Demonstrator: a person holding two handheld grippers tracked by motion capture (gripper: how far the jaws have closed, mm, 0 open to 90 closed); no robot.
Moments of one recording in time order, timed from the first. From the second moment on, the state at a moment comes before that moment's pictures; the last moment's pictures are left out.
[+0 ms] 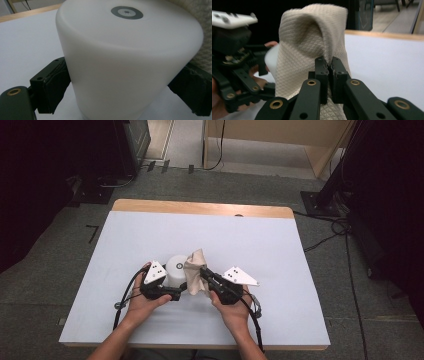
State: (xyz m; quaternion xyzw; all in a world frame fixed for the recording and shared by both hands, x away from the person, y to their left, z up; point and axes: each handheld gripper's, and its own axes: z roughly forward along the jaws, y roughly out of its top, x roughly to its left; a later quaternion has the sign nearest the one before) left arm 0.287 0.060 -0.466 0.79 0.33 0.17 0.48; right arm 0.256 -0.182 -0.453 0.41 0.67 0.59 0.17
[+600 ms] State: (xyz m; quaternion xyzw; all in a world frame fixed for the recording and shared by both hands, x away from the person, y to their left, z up) left arm 0.284 0.057 -0.465 0.80 0.32 0.16 0.48; right arm 0.266 -0.162 -0.490 0.46 0.74 0.46 0.15
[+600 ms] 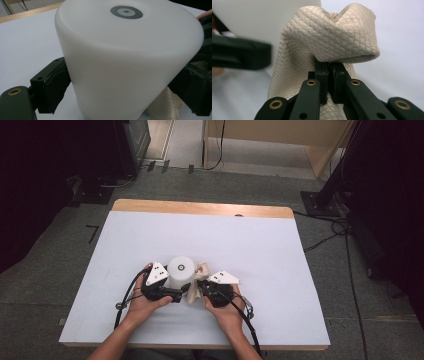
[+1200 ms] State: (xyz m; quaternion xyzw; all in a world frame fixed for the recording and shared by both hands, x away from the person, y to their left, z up) left arm 0.278 0.049 -0.467 0.82 0.28 0.15 0.48; right arm 0.261 -0.175 -0.458 0.44 0.71 0.51 0.18
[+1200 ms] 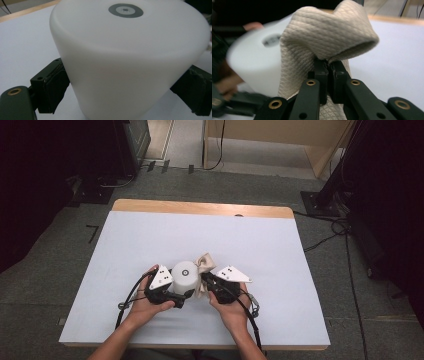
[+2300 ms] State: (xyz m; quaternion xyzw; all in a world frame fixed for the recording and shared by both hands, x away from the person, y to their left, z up) left arm 0.278 0.050 -0.469 0.82 0.28 0.15 0.48; right arm 0.270 -0.172 -0.494 0.48 0.75 0.44 0.12
